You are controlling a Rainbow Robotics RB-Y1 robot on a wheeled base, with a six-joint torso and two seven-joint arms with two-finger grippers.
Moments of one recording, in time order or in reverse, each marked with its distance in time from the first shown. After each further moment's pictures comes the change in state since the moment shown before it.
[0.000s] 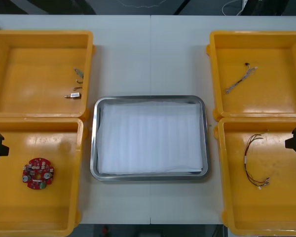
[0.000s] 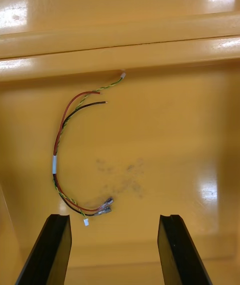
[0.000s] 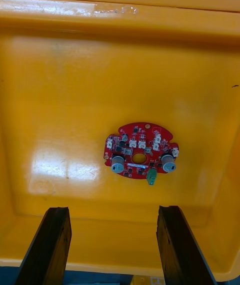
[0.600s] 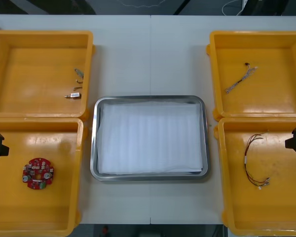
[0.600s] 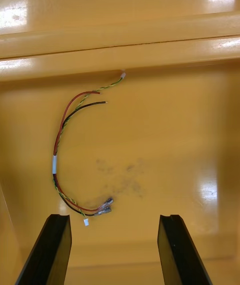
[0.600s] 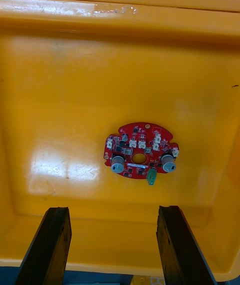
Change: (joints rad) right arm 0.000 0.000 0.000 0.000 0.000 0.000 0.000; left arm 0.000 0.000 0.000 0.000 0.000 0.000 0.000
